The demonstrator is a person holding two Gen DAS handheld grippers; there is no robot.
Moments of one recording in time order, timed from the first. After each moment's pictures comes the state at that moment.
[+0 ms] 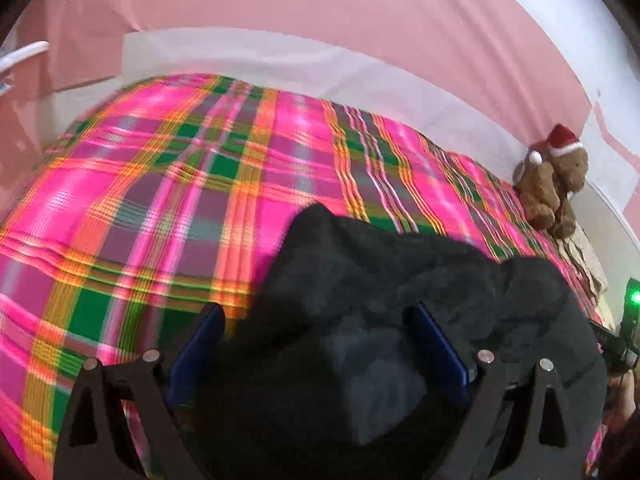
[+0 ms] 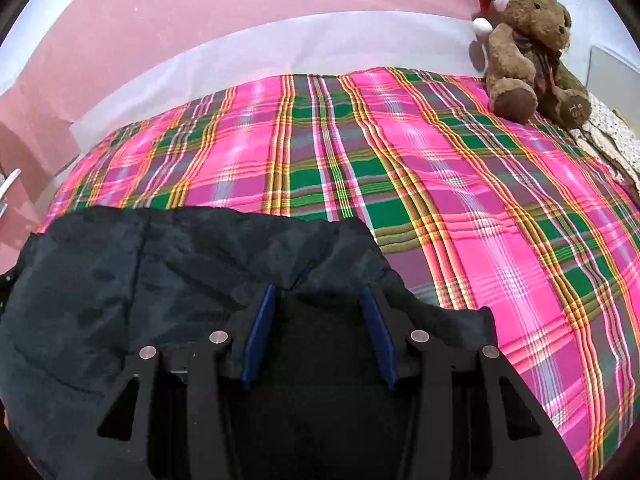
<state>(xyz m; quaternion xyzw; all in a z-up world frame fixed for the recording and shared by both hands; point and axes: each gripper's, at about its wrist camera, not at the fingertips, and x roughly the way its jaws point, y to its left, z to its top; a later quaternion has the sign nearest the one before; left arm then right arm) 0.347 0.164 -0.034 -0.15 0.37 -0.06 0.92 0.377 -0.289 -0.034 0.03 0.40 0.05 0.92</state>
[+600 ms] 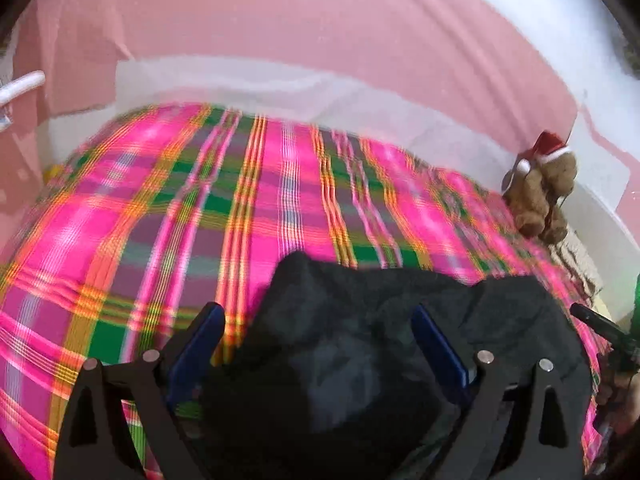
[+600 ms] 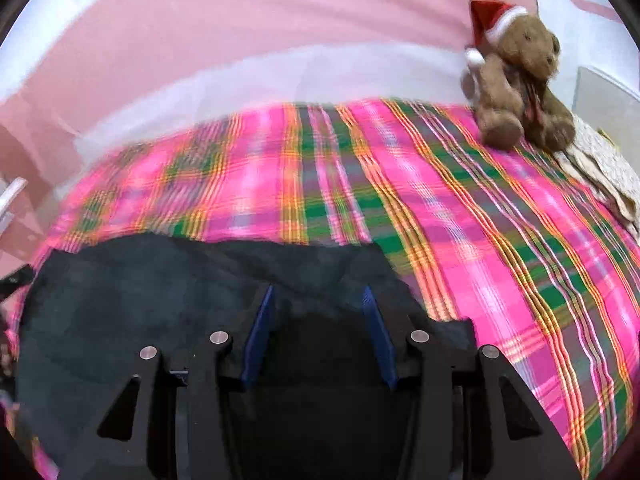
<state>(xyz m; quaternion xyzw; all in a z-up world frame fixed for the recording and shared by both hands) 0.327 0.171 0.014 -0.13 0.33 -0.07 0.93 0.340 -0.262 0.026 0.03 0.35 0.05 0.93</state>
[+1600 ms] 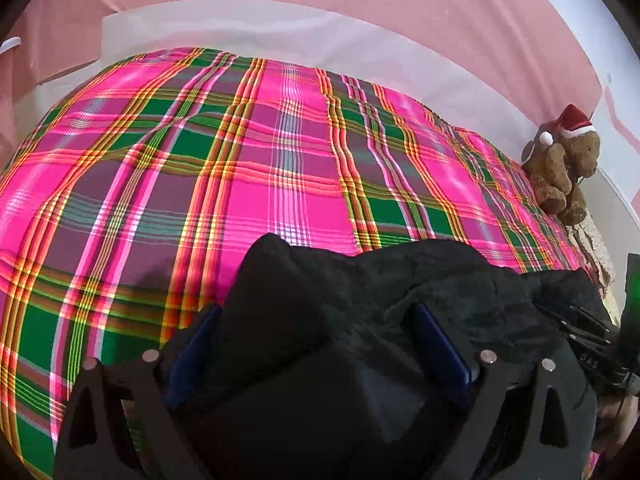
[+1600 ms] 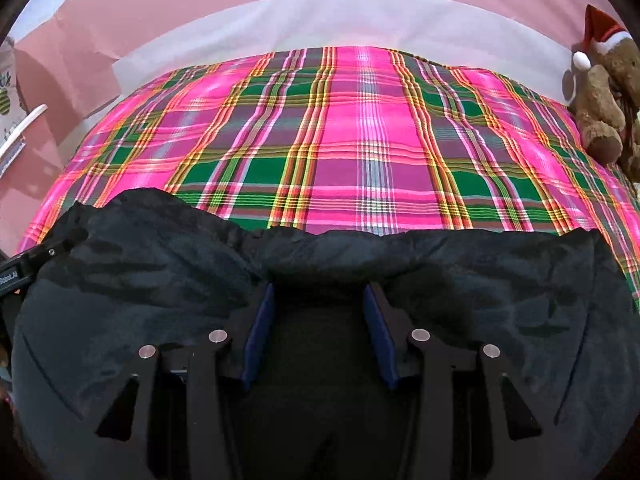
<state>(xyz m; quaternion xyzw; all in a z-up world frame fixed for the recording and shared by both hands) 0.389 0.150 -0.056 -0.14 0.41 -0.06 0.90 0.414 -0.134 -0.057 -0.04 0.43 0.12 0.89</state>
